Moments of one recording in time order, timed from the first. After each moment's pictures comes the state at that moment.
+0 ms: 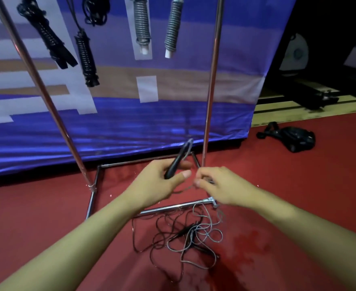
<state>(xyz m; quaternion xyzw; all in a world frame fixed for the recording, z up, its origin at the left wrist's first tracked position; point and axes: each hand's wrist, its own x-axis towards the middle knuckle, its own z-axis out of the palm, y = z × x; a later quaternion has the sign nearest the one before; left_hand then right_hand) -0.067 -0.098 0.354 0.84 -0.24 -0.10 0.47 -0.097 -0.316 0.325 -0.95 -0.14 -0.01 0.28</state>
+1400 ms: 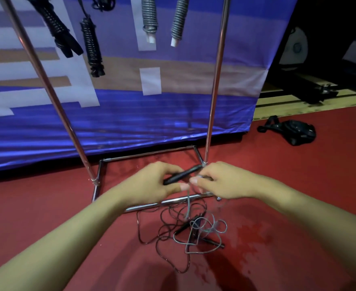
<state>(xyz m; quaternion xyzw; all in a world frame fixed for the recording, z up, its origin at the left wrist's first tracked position) -0.054 -0.053 0.338 0.85 -0.38 -0.15 0.32 -0.099 -0.290 0.339 -0.95 -0.19 0.08 0.22</state>
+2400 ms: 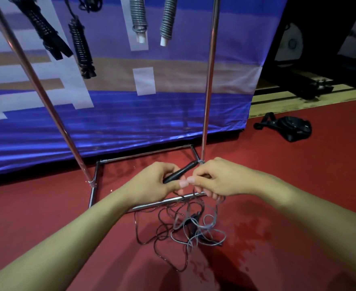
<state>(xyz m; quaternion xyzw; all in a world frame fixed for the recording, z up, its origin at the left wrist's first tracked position) -0.067 -0.075 0.343 0.85 -0.33 -0.19 0.37 -0.110 -0.295 0.348 -0.93 -0.16 0.12 0.30</state>
